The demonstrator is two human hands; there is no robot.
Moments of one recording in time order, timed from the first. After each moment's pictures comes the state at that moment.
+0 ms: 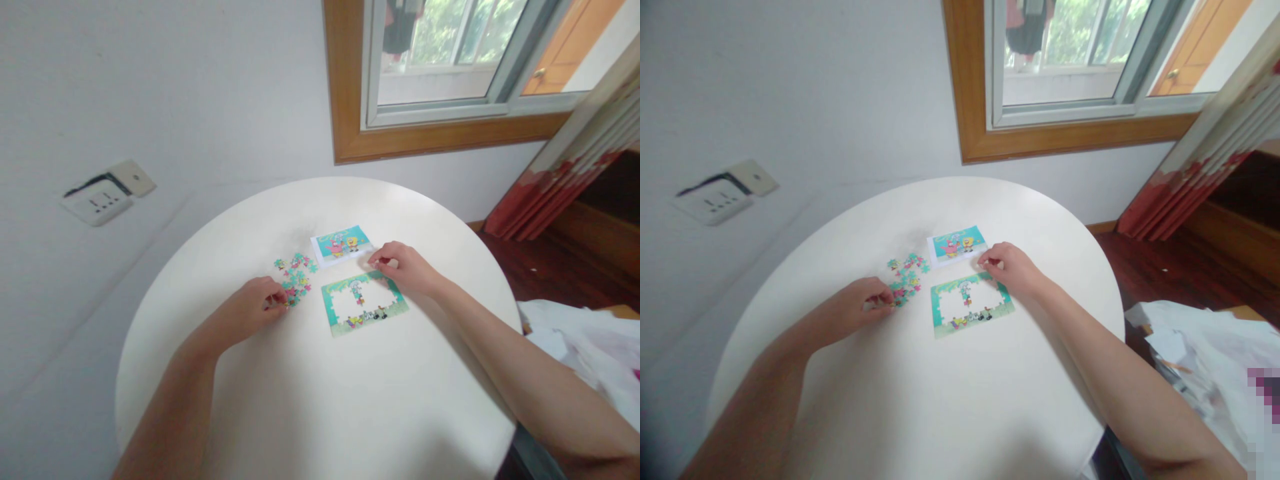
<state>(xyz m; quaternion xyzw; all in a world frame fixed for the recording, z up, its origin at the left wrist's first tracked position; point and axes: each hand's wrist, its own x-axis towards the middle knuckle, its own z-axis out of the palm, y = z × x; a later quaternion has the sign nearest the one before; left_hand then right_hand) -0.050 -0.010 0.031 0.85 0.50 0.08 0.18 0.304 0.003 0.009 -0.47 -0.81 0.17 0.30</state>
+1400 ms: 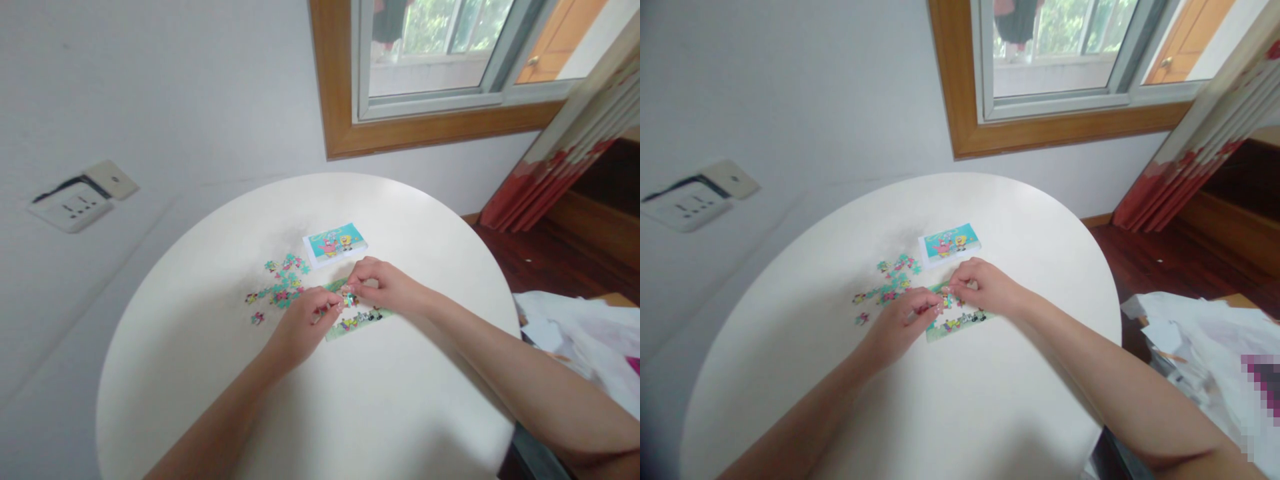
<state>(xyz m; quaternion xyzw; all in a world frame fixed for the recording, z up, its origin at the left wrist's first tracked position) 0.055 -0.048 0.019 0.81 0.43 0.27 0.29 0.267 -0.024 0.025 -0.34 -0.84 0.29 0.32</state>
